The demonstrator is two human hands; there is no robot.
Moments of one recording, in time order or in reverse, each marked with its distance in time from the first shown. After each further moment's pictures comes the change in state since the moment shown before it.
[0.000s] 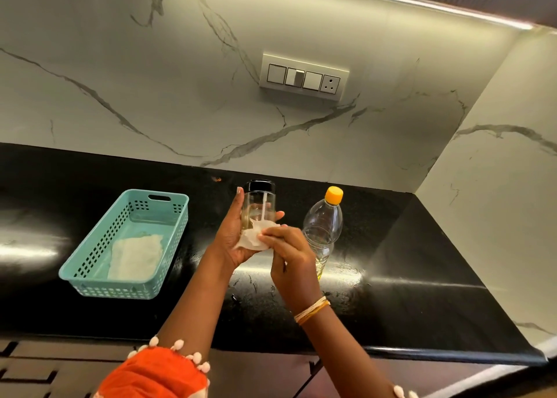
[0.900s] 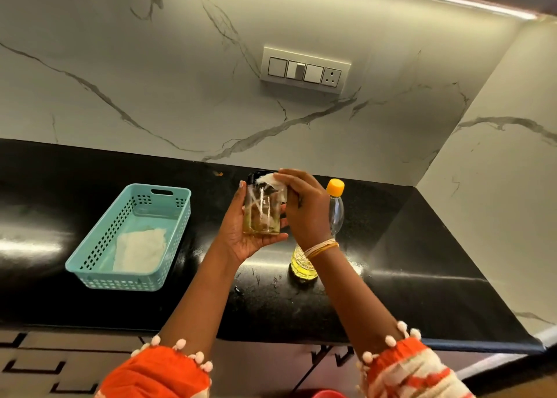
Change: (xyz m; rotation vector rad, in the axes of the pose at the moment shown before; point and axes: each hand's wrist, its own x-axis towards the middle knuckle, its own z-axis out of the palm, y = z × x) left_hand -0.008 -0.004 0.006 0.086 0.000 0.088; right_hand 0.074 0.013 -0.009 0.116 0.076 0.136
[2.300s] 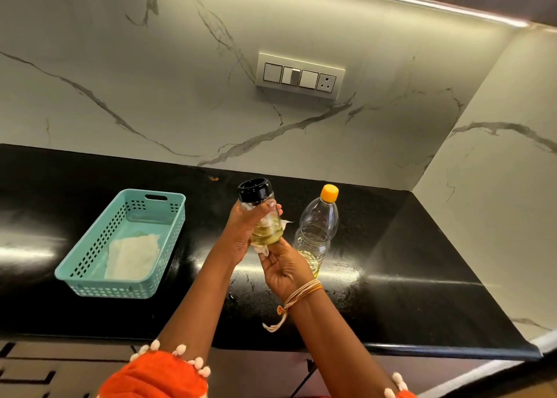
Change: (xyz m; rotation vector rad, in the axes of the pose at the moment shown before) left_hand 0.020 -0.005 0.003 0.424 0.087 0.316; right_hand -0.056 -0.009 0.022 1.372 0.124 1.386
